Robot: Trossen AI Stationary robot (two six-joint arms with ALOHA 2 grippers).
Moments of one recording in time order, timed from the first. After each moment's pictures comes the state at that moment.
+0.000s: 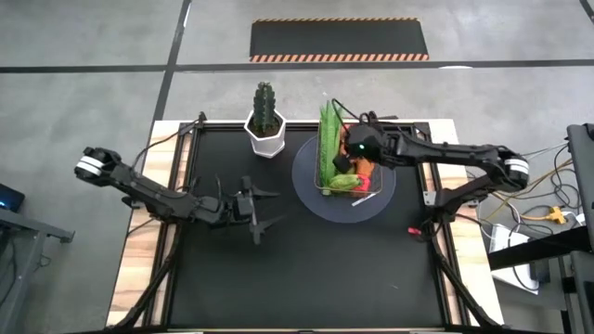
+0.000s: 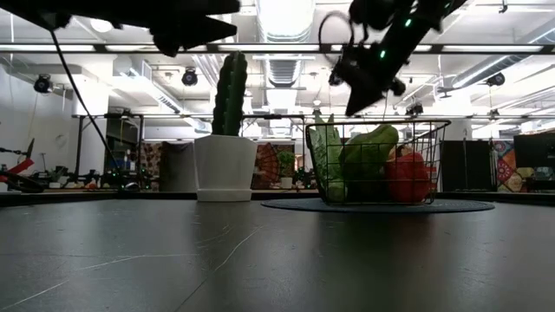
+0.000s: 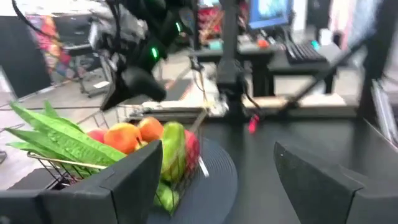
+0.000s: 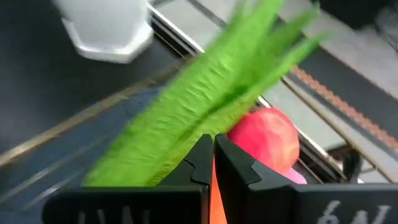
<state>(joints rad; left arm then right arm) -0.34 1.22 0.55 0.67 -0.56 0.06 -0.33 1.38 1.02 -0.41 0.41 0.19</state>
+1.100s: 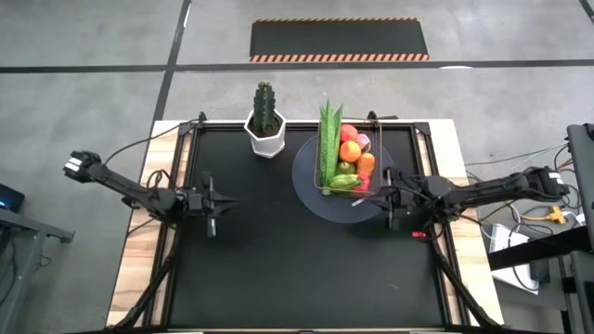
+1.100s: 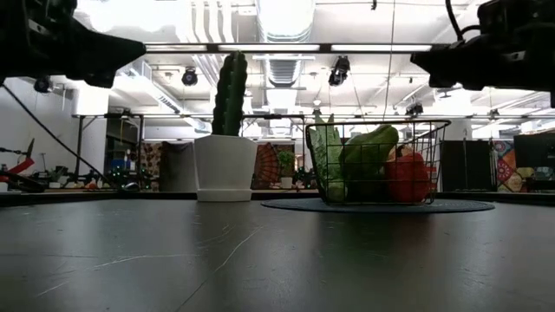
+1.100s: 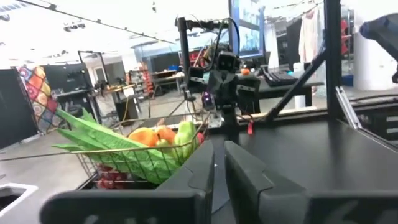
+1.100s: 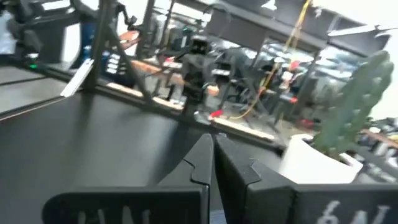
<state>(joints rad) -0.39 0.48 0.01 0.63 -0.50 0.22 0.00 0.72 0.01 0.81 -0.09 -0.34</state>
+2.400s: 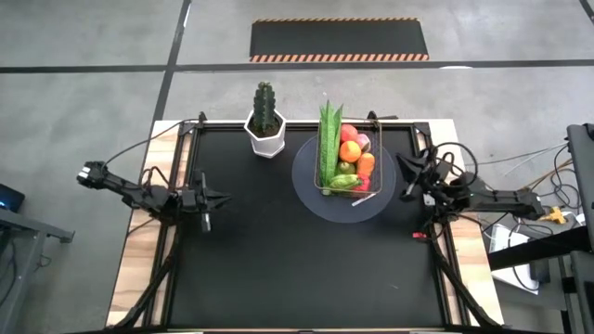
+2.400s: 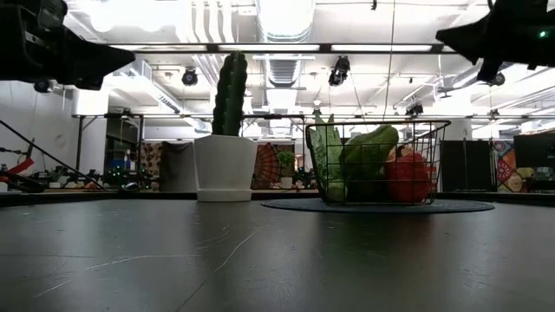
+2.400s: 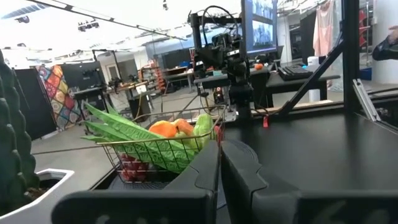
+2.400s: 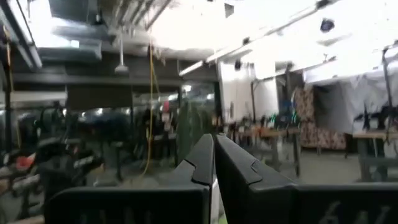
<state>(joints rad) -0.39 0.17 0.01 0.25 -0.56 0.24 -0.03 0.07 0.02 0.51 0.46 -0.16</state>
